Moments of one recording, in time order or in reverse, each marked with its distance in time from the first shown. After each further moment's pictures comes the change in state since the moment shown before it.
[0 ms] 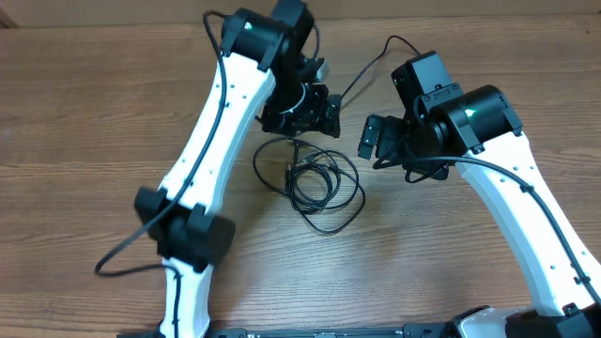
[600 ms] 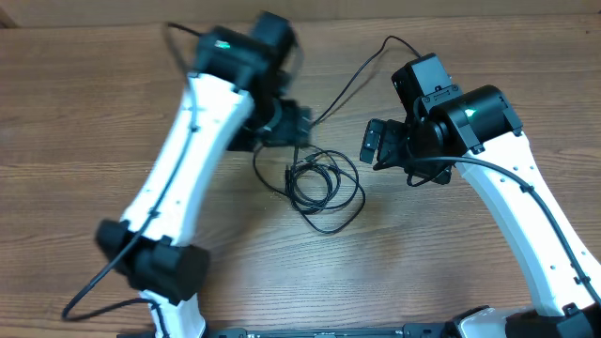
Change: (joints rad) left arm 0.069 -0.200 -0.244 0.000 -0.201 -0.171; right arm 0.000 0.000 0.000 -0.034 0.000 0.000
